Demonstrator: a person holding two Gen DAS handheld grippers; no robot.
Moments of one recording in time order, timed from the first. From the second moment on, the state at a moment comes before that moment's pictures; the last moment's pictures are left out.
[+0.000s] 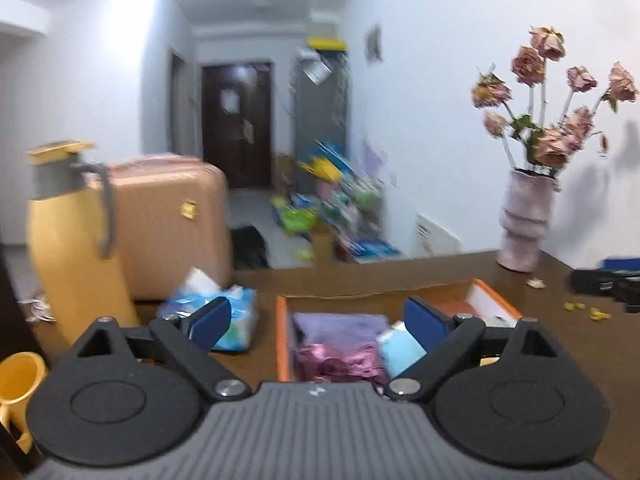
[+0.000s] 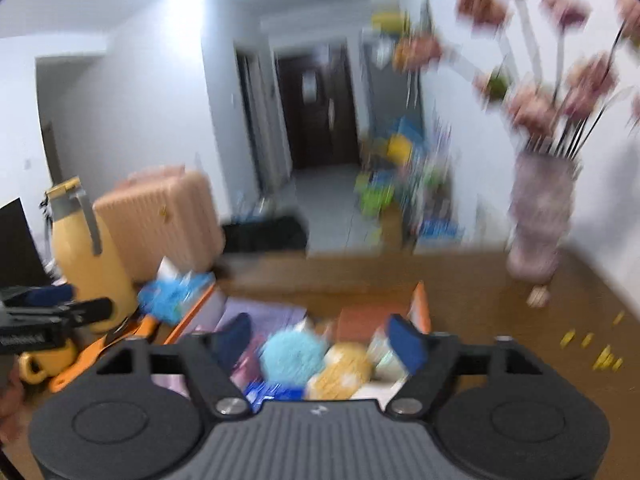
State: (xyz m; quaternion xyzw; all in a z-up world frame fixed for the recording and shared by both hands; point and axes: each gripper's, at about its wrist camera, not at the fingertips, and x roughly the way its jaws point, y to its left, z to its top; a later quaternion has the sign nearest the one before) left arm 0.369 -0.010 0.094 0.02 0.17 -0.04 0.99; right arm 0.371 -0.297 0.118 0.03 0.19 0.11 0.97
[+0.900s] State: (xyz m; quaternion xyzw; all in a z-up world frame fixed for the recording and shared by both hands) left arm 0.188 0.008 0.067 0.00 0.09 -0.04 0.99; right arm 0.187 -0.289 0.065 0.01 0.01 0.08 1.00
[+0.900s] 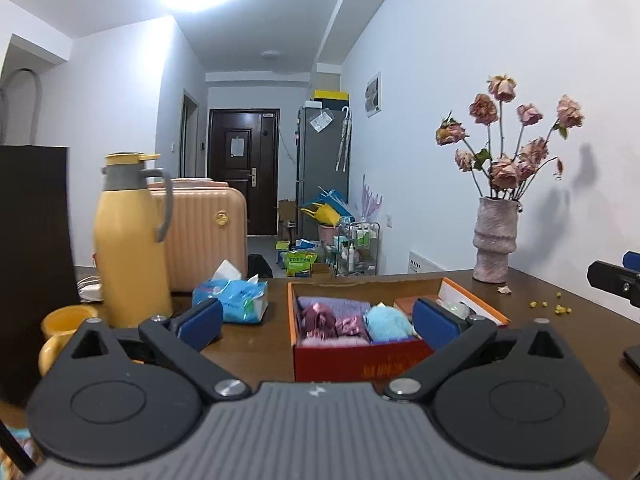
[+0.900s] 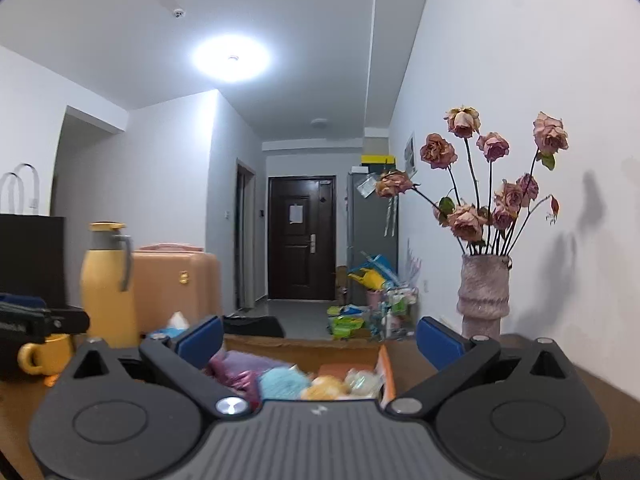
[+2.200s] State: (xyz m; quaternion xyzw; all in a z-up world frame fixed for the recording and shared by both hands) left arm 0.020 0.025 0.021 -0.01 0.08 -0.01 1.00; right arm 0.000 -0.250 -0.003 0.03 0.07 0.09 0.99
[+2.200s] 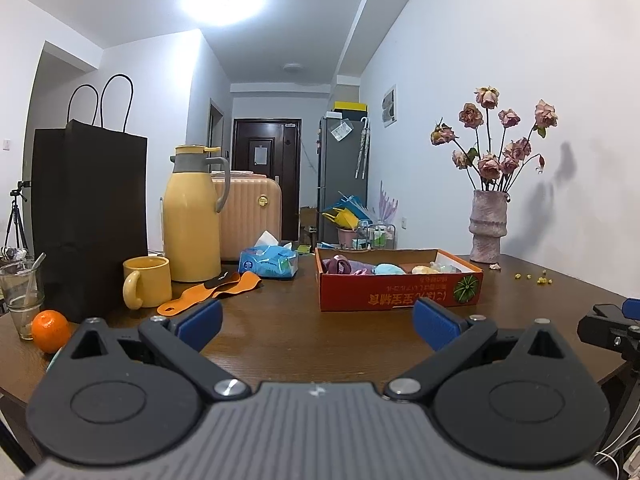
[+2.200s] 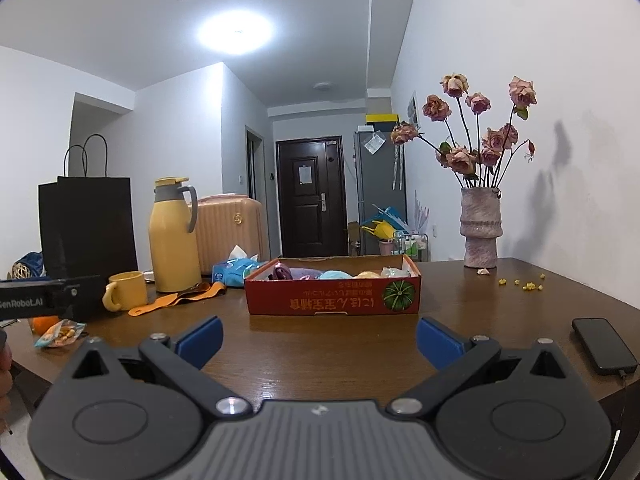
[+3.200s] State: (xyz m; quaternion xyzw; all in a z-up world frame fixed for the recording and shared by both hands) left arm 0.019 0.031 0.018 0.00 0.08 -0.01 1.00; right arm 0.002 -0.252 -0.006 0.03 0.07 0.10 0.99
